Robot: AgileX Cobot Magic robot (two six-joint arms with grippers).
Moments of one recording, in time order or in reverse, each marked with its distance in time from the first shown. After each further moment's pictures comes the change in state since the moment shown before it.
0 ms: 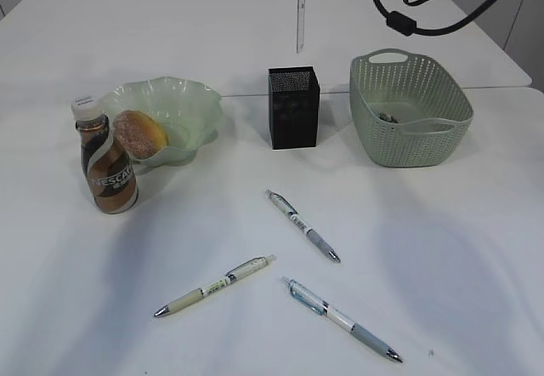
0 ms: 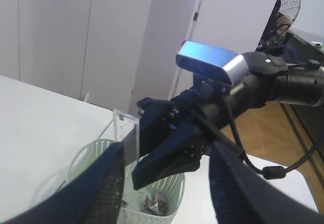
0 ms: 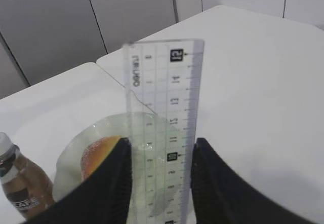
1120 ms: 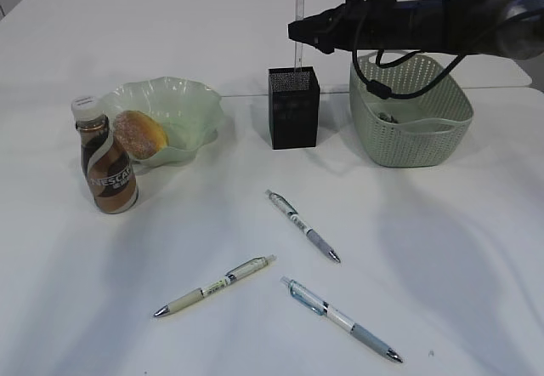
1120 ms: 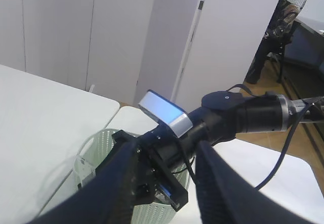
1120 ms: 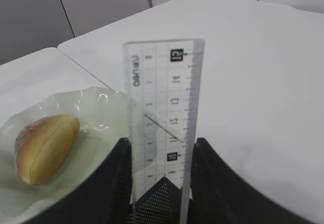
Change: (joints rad) left arm 0.000 0.000 0.000 0.041 0.002 0.000; right arm 0.000 0.209 0.000 0.226 -0.094 -0.304
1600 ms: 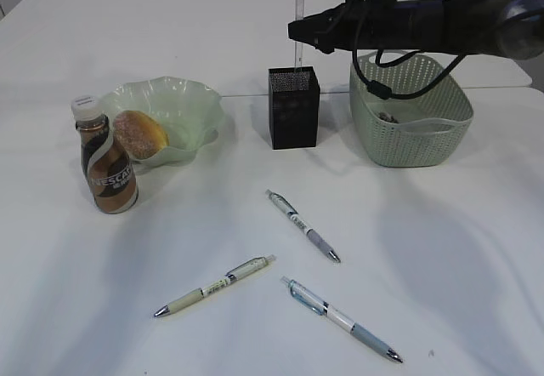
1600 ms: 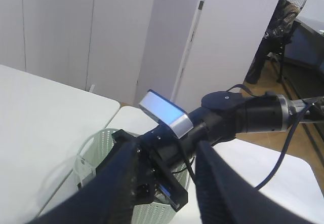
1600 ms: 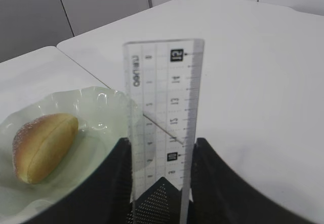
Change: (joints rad) left arm 0.000 0.000 0.000 0.000 0.000 0.000; right arm 0.000 0.000 0.000 0.006 -0.001 -0.015
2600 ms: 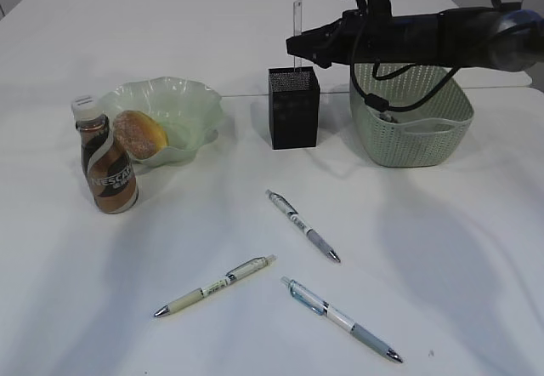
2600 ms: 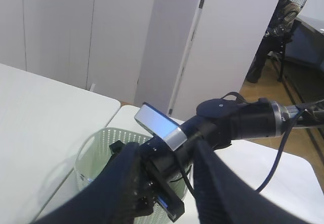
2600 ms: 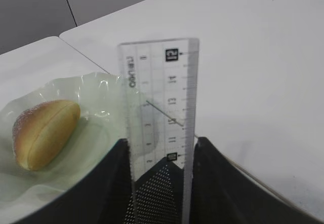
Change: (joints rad) left arm 0.000 0.000 0.000 0.004 0.000 0.000; right arm 0.000 0.040 0.000 0.005 0.013 -0.015
